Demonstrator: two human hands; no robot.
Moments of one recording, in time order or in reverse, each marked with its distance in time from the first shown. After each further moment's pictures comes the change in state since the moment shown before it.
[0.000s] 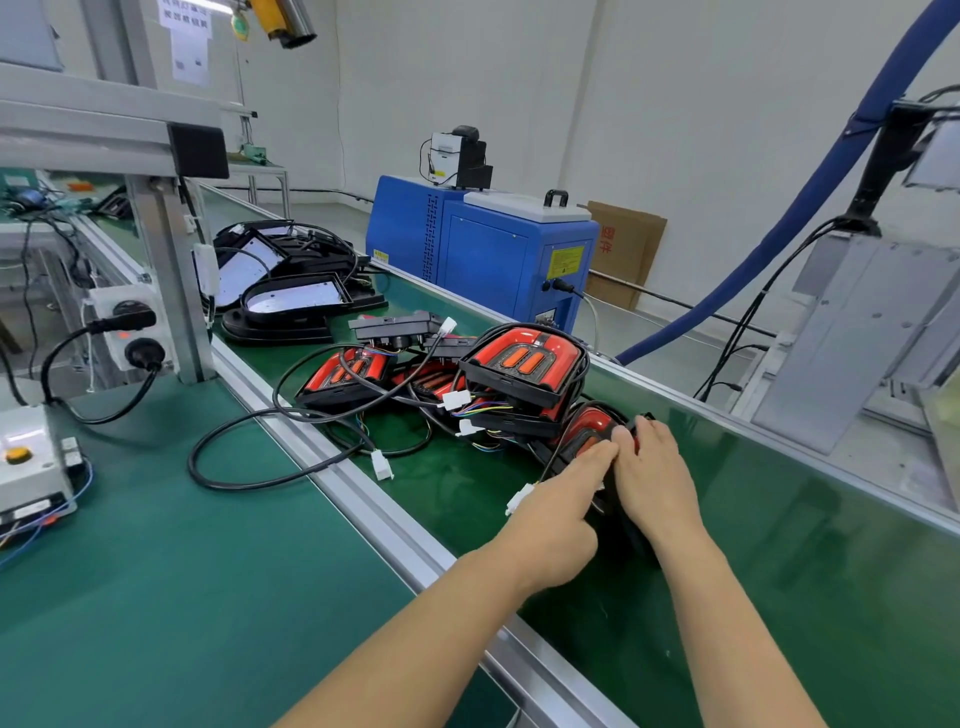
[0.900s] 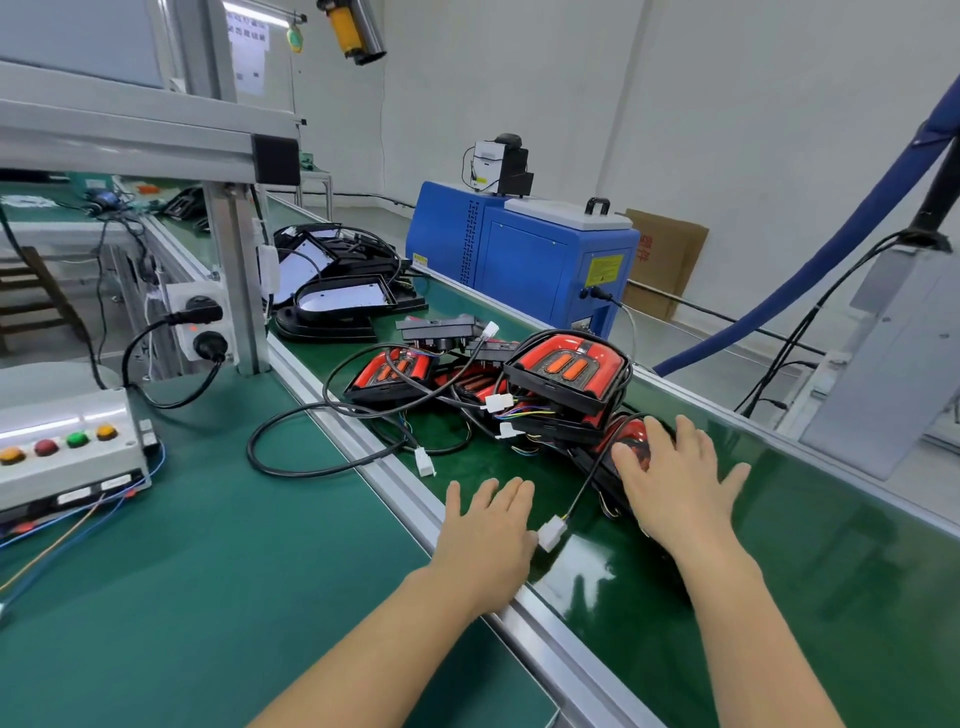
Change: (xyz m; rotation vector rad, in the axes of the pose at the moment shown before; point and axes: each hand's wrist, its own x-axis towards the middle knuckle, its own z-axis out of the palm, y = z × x) left_hand -0.048 -0.053 -0.036 0.733 -0.070 -0.314; right_hand -0.018 -0.029 -0.002 -0.383 -0.085 -0.016
